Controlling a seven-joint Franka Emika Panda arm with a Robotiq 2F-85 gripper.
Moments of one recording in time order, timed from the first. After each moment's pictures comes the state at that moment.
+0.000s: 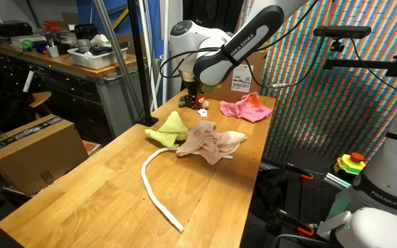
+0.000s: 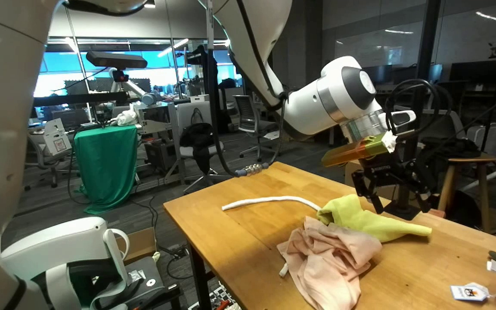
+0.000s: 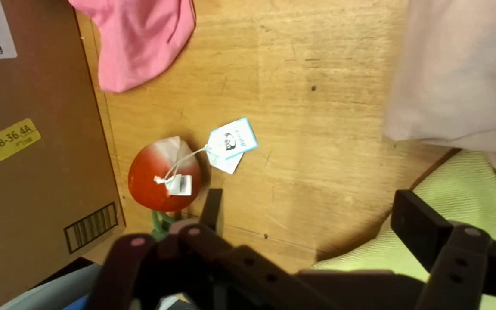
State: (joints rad) arm 0.03 0.42 -0.08 -1.87 -0.63 2.30 0.29
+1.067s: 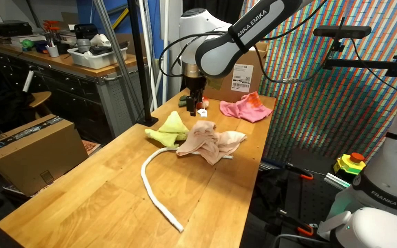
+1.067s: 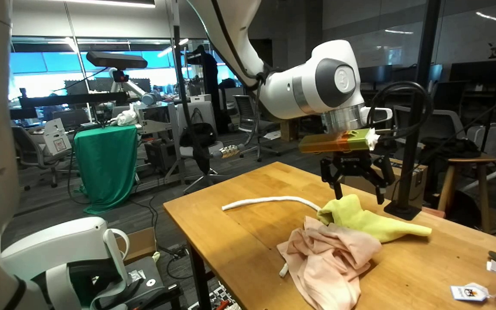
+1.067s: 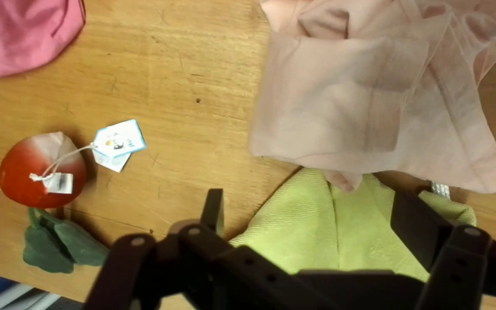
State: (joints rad) arm 0.03 0.28 -0.03 -2.02 -0.33 2.37 -0.02
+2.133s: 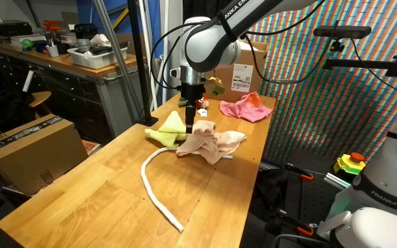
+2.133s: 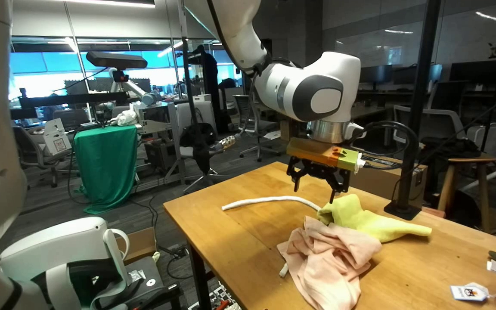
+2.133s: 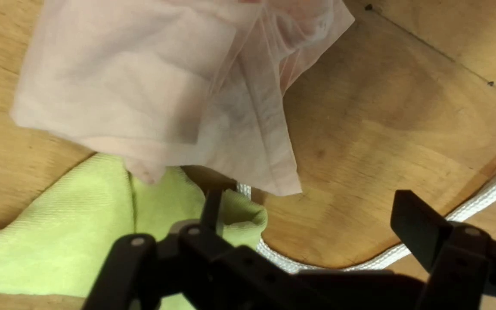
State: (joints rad) arm -0.06 0.29 0.12 -2.05 0.17 2.32 -0.59
